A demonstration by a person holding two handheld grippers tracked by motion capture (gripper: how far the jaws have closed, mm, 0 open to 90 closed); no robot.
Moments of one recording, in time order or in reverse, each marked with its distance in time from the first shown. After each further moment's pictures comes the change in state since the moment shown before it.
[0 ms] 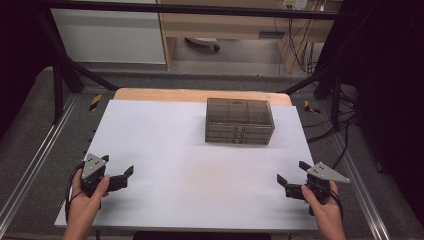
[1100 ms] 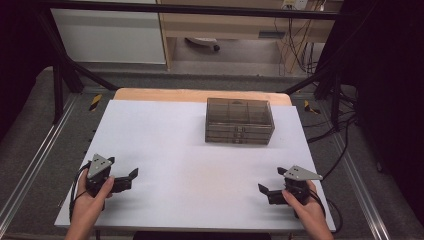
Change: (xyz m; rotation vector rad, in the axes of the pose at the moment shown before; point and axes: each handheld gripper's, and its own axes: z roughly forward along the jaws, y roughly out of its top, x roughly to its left) left arm -0.008 -0.001 0.008 0.037 -0.048 0.010; right arm 0.031 -0.010 0.037 0.118 0.147 -0.047
